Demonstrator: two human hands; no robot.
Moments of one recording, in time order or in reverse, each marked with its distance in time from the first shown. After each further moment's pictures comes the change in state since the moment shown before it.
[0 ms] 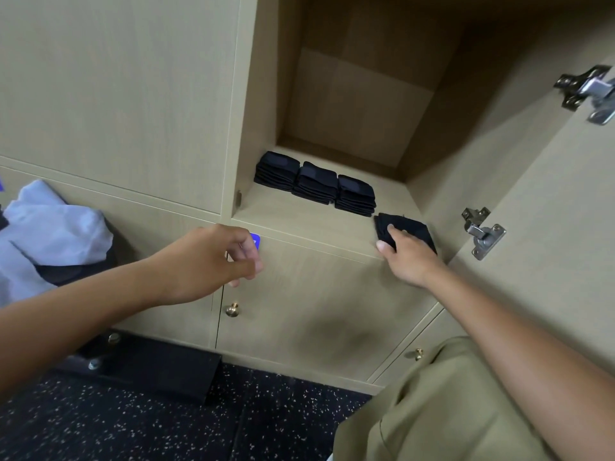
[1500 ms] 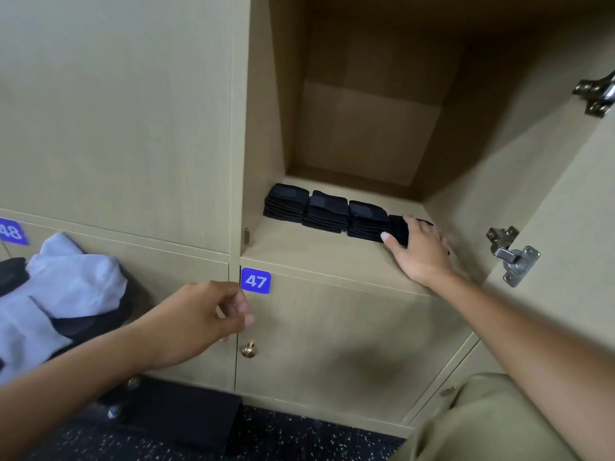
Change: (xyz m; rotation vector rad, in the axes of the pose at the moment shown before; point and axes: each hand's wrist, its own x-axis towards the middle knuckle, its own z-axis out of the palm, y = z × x) left_hand 0.005 -0.030 -0.001 0.154 0.016 -0.036; right_hand 0.081 0.002 0.007 0.085 0.430 -0.095
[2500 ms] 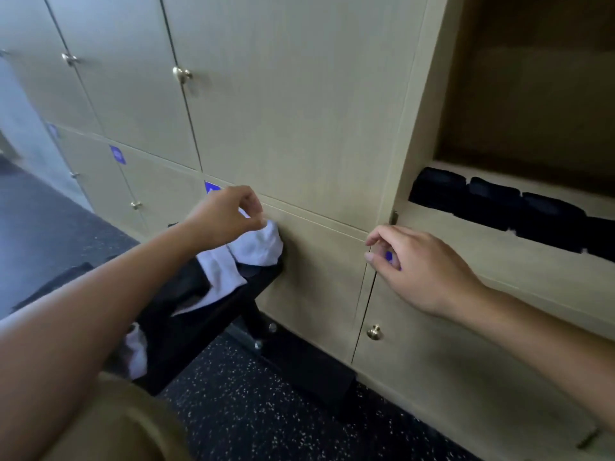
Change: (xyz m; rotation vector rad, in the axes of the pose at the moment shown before) left_hand -0.035 -0.110 -0.121 0.180 0.479 -0.383; right_hand -0.105 -0.213 0.001 0.365 -0.277 -0.752
